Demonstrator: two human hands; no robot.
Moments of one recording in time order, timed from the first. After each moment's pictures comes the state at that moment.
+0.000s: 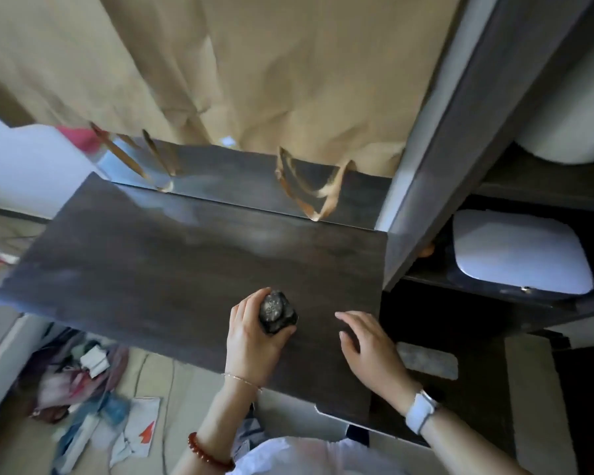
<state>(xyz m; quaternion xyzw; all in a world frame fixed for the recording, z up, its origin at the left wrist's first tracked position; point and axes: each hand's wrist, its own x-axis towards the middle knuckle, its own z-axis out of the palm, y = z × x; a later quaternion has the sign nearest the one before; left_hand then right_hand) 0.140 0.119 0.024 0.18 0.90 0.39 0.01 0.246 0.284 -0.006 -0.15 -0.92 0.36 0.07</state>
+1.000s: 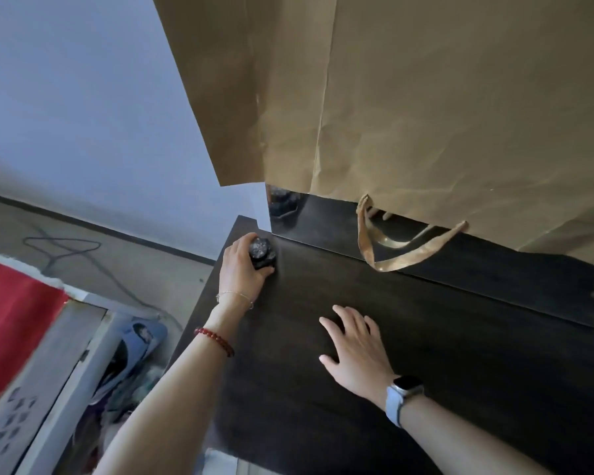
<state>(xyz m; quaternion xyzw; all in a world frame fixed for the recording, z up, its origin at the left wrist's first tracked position) -0.363 -0.124 -0.029 0.13 0.92 0.36 0.09 -0.170 0.002 -0.036 -0.10 -0.98 0.11 -0.14</state>
